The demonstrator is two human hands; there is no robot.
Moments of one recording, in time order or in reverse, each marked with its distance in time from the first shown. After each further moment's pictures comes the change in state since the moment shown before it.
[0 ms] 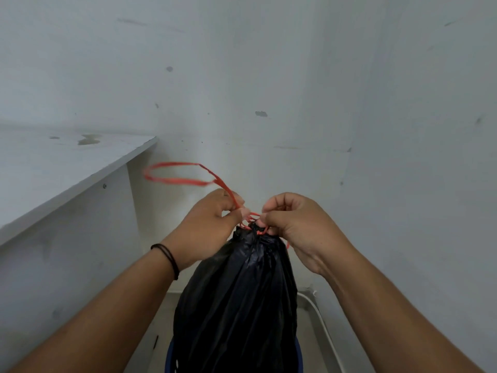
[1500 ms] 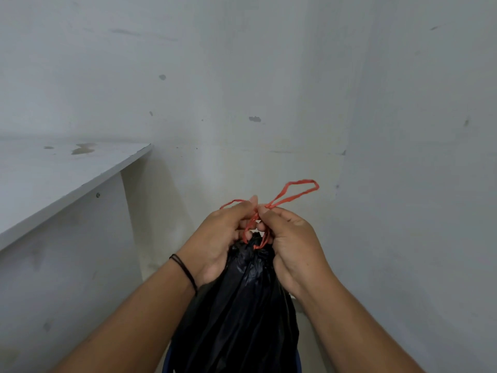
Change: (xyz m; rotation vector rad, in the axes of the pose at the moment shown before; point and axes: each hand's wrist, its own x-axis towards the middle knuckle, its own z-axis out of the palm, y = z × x) left_hand -0.004 0.031 0.026 -0.873 -0.109 -0.341; right_hand -0.002 0.022 0.015 0.534 0.050 -0.086
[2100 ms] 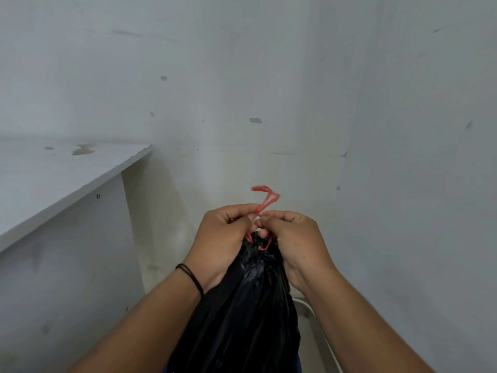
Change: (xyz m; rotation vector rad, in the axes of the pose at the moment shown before) left_hand 0.010 -0.015 0.001 0.010 0.177 0.246; right_hand 0.004 -0.010 -0.003 -0.304 0.177 0.057
